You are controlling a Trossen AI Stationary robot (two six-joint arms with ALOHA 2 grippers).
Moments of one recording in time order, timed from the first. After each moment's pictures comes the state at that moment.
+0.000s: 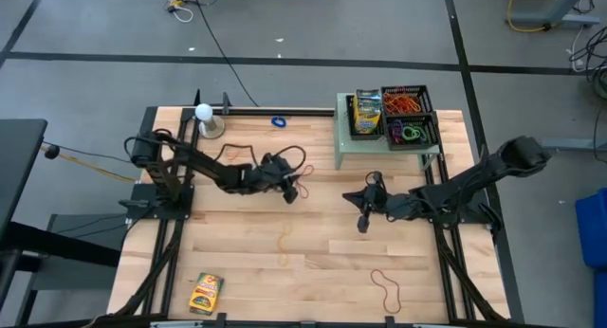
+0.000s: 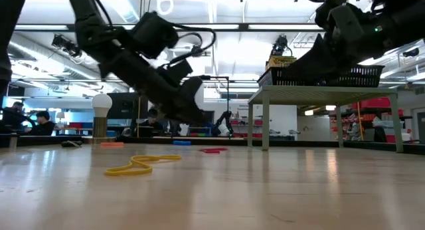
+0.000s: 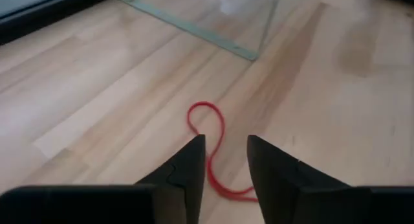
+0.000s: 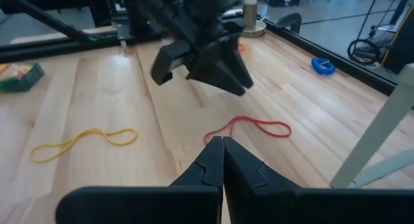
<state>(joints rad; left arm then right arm) 0.04 1.74 0.66 0.54 -0.45 -0.34 0.34 1.26 0.38 0.48 0.63 0.28</state>
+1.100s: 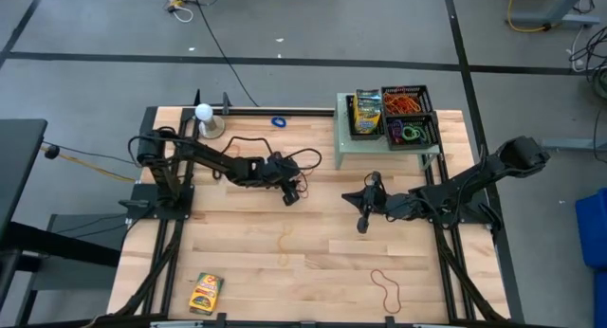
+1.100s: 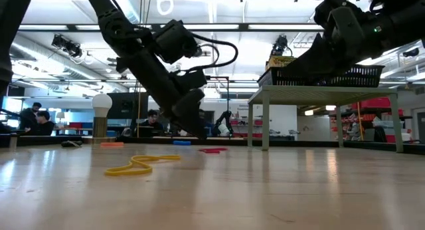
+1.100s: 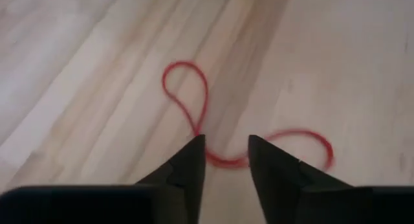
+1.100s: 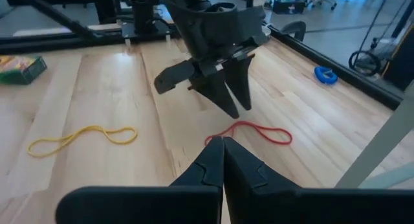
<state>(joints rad) 0.10 1.78 0.82 0.18 -0.29 -0.18 0.34 1.27 0.38 0.51 0.62 0.22</state>
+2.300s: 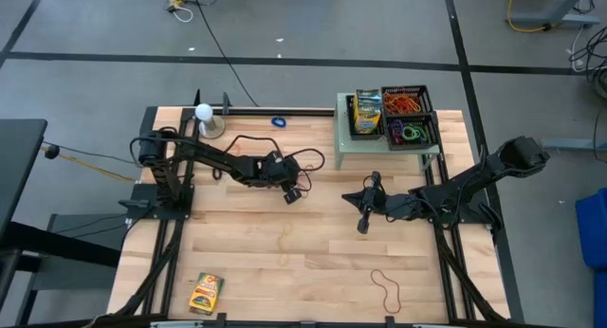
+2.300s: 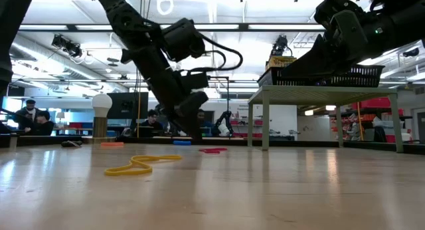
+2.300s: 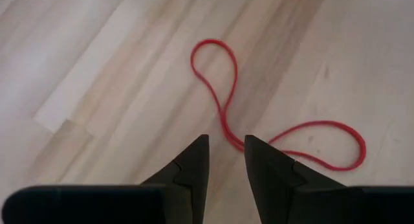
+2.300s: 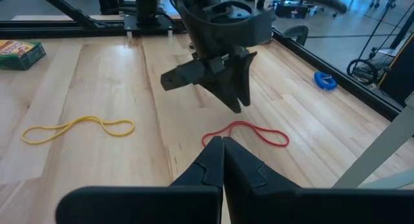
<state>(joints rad) 0.08 1.79 0.92 -0.04 -0.37 -0.28 0.34 1.27 0.38 0.50 0.61 0.16</state>
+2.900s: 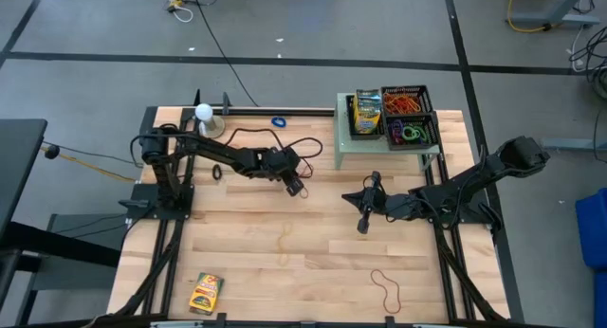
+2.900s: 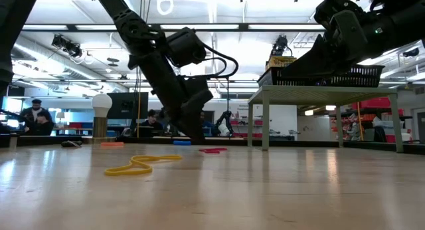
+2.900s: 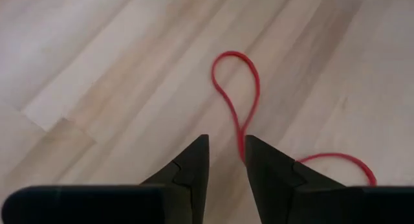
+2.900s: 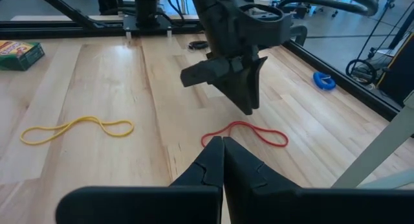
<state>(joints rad) 0.17 1.81 0.93 -0.02 -0.25 -0.37 0.34 1.27 0.38 0.50 0.62 0.16</state>
